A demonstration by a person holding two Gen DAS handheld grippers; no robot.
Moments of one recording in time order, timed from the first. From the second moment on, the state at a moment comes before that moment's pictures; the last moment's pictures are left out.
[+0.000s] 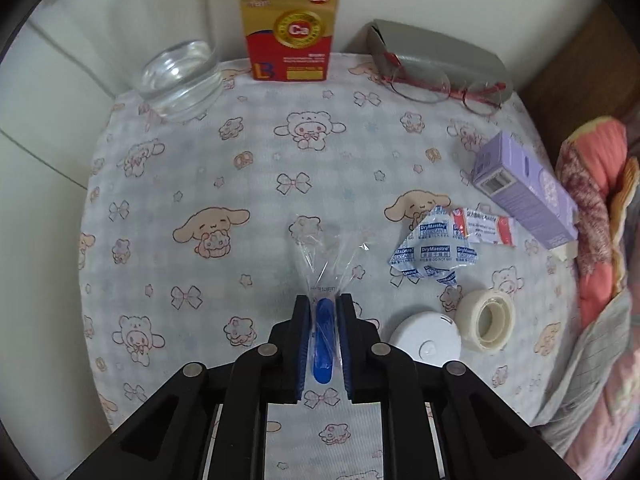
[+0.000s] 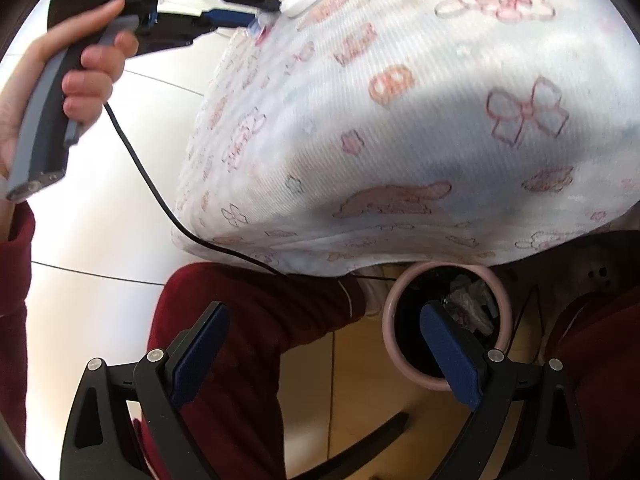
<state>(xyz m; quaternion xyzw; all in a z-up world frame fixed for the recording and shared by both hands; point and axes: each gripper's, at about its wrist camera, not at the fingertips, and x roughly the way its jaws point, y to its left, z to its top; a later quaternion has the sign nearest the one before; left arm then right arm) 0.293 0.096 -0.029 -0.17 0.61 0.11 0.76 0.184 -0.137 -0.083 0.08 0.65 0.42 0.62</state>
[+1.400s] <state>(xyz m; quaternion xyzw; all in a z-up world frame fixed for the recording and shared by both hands) 0.180 0.135 -0.035 -0.28 0.58 0.03 0.77 0.323 -0.036 -0.013 -0.32 0.45 0.39 0.74</state>
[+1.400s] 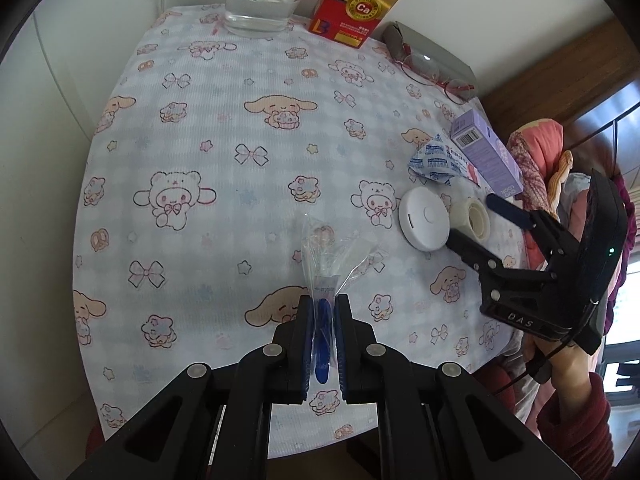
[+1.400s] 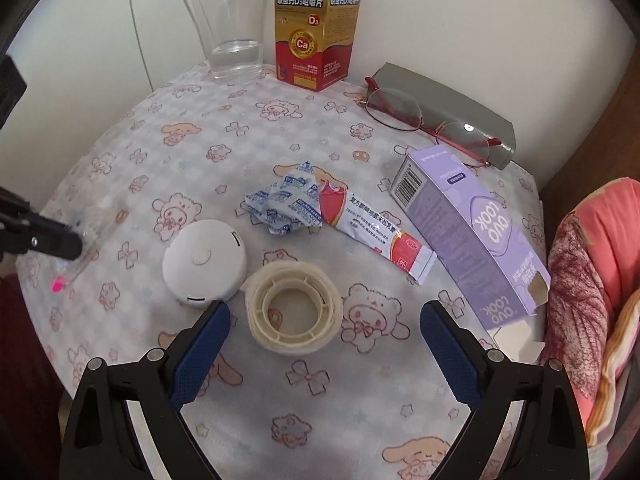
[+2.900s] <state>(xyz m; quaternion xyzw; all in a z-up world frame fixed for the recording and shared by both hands) 0.028 0.030 -0.022 -0.22 0.57 -0.04 0.79 0.156 -0.180 0.013 -0.04 0.51 0.46 0.72</state>
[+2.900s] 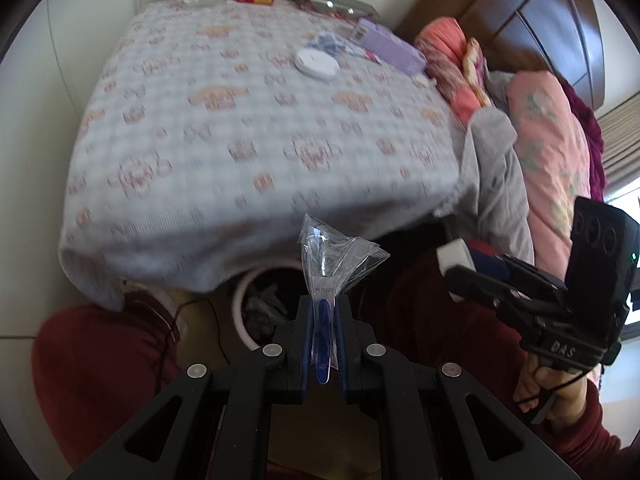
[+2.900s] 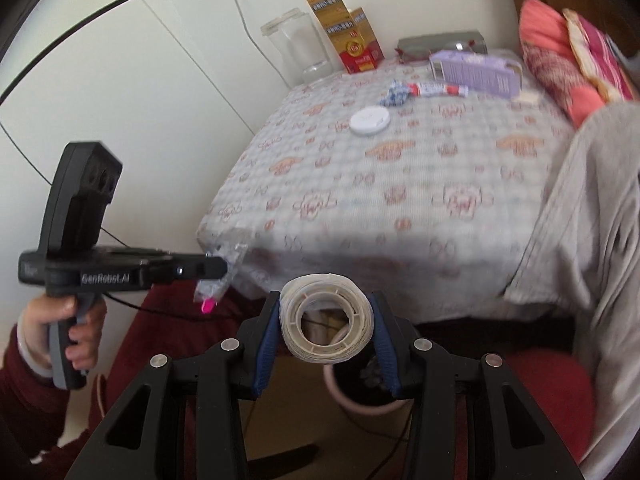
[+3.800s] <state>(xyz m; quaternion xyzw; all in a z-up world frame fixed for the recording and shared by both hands) 0.071 0.000 -0.247 -0.32 0.71 0.06 0.62 0.146 -0.197 -0.010 0.02 0.53 0.43 0.73</state>
